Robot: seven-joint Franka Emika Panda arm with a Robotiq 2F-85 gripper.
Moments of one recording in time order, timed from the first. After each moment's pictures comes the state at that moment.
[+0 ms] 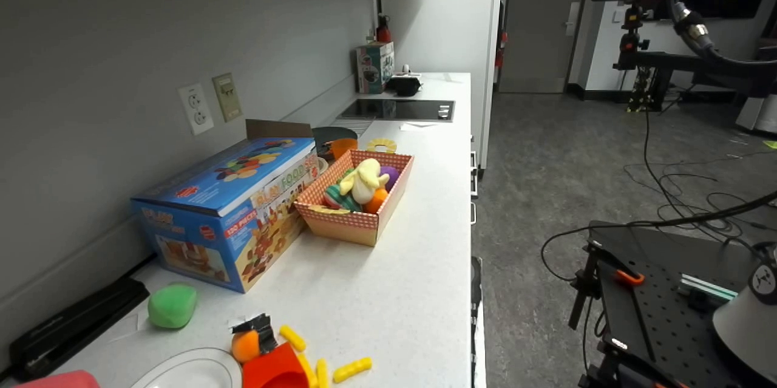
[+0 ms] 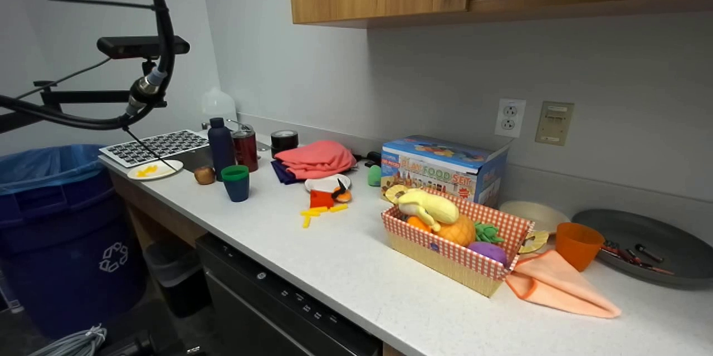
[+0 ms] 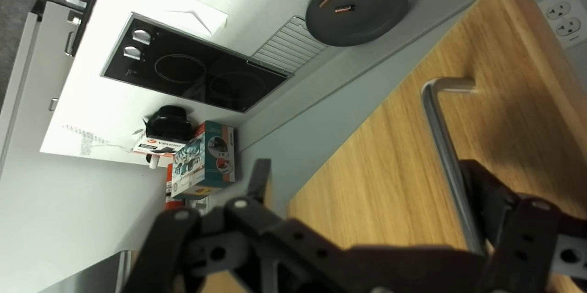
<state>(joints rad) -0.25 -0.48 -0.06 -2.11 -0.34 2.40 0.57</state>
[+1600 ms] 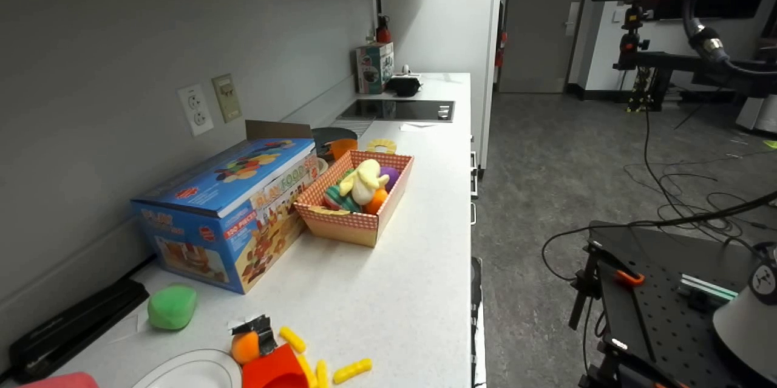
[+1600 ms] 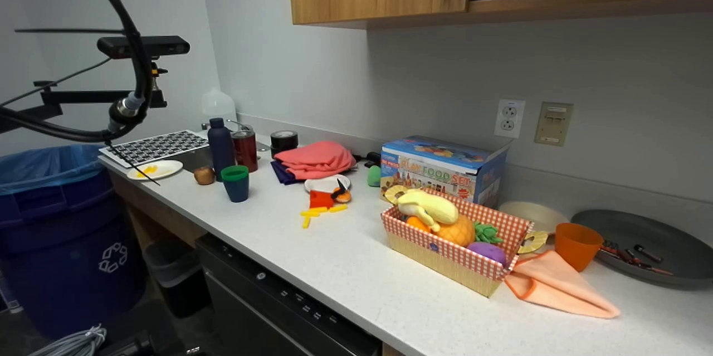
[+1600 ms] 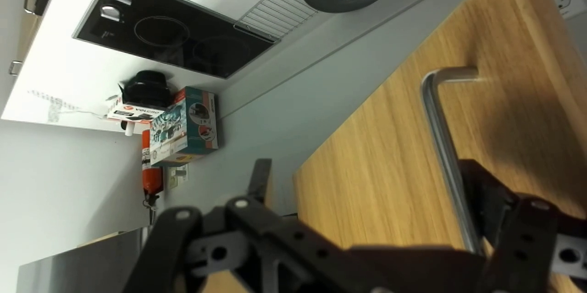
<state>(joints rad) -0.35 -0.60 -0.10 -2.28 -0.17 2.63 0.31</state>
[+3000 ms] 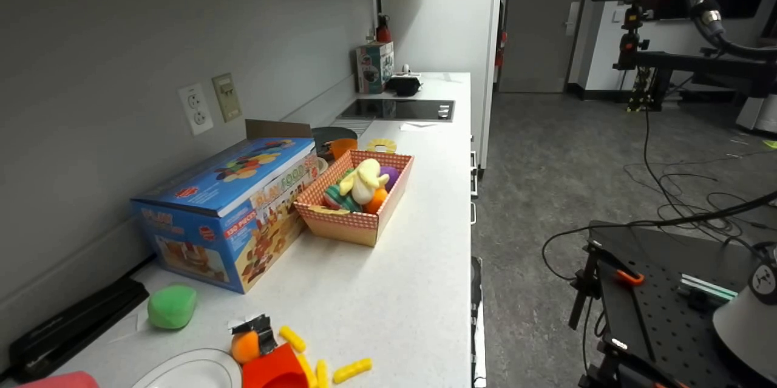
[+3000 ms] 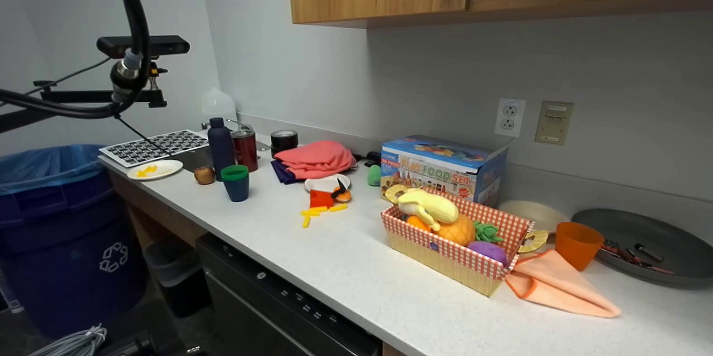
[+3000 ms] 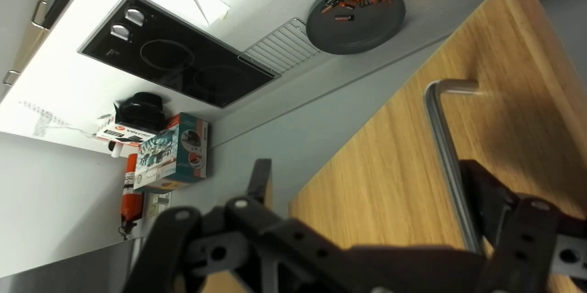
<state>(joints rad) -0.31 -0.57 -0.16 -2.17 -0.11 2.43 0.13</state>
